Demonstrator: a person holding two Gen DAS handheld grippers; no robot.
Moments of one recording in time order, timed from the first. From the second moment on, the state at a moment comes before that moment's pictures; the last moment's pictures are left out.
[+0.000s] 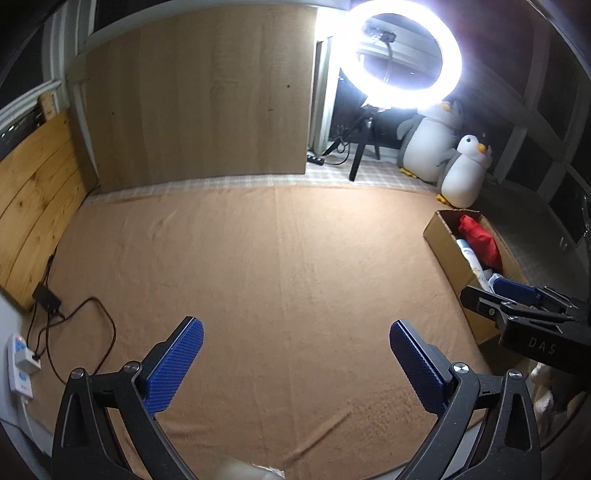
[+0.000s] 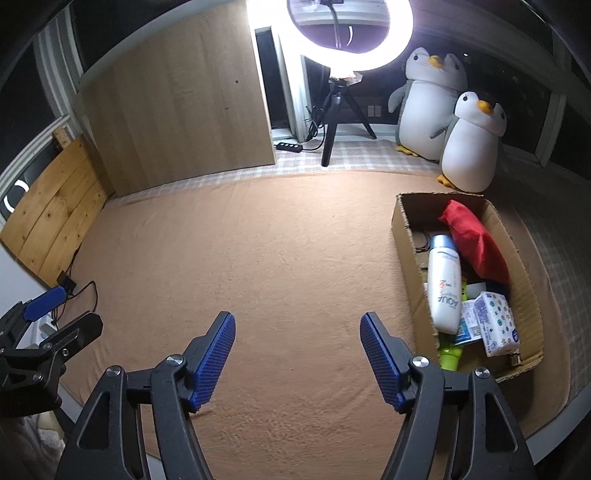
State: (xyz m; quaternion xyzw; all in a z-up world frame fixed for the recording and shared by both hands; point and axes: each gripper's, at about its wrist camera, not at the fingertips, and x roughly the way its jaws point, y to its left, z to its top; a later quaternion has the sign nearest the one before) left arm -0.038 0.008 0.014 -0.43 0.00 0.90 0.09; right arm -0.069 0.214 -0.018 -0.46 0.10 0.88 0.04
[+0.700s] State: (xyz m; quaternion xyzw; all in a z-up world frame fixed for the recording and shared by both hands) left arm -0.046 0.001 -0.016 -0.46 0.00 0.89 0.08; right arm -0.066 0.189 -0.035 -0.47 0.08 0.88 0.05
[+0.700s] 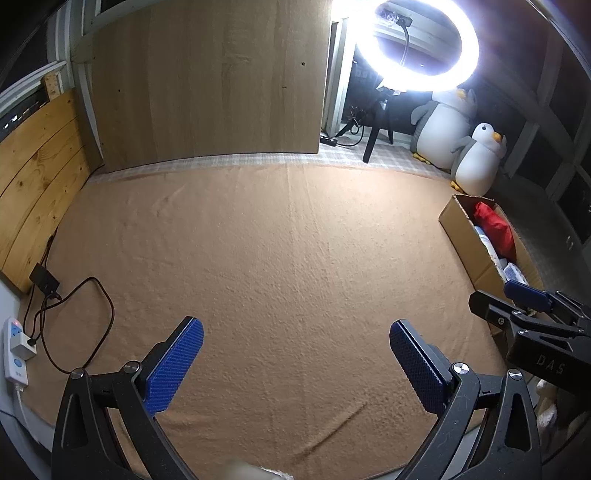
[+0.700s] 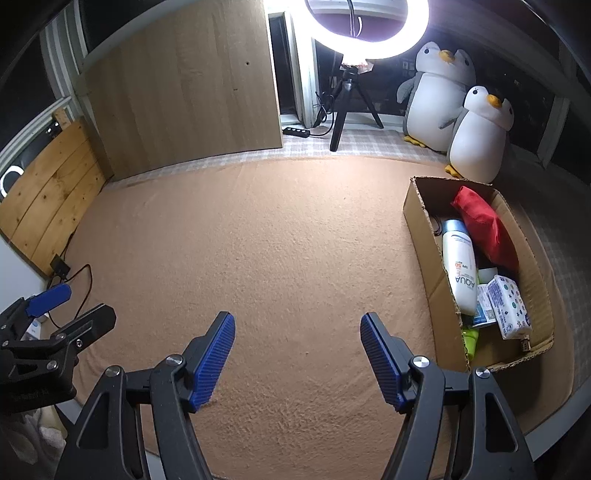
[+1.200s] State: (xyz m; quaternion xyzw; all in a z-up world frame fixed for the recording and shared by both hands) left arm -0.047 -0.001 -0.020 -0.46 -0.01 0.88 0.08; right arm -0.069 0.188 -0.039 -0.47 0.09 0.88 0.06
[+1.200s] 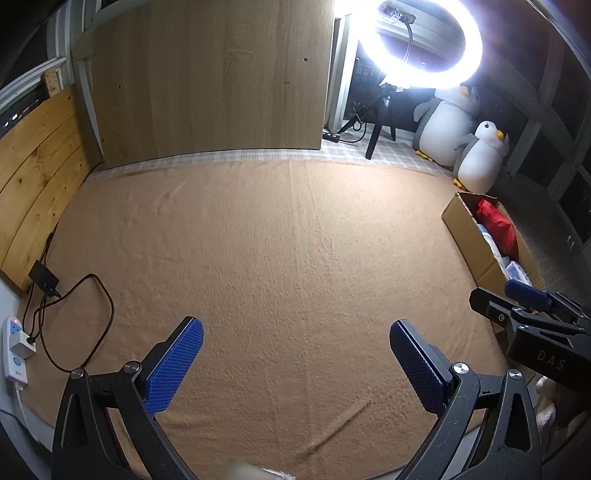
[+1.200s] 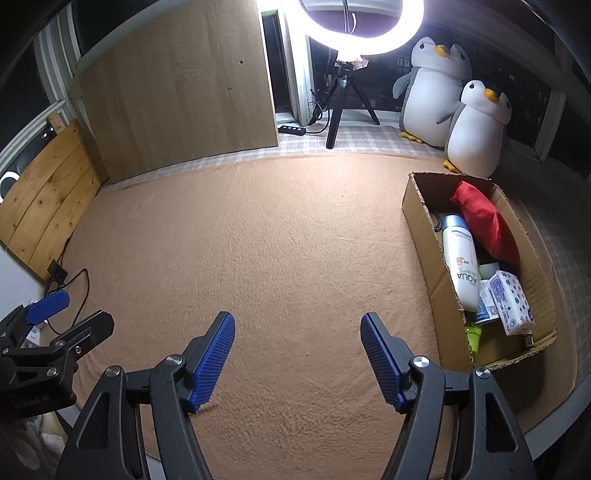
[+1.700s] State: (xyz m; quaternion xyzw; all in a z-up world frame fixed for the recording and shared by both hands) left arm -0.047 0.000 -0.022 -0.47 -0.01 0.88 0.07; right arm -0.070 0.186 -0.042 -0.47 0.09 0.87 0.06
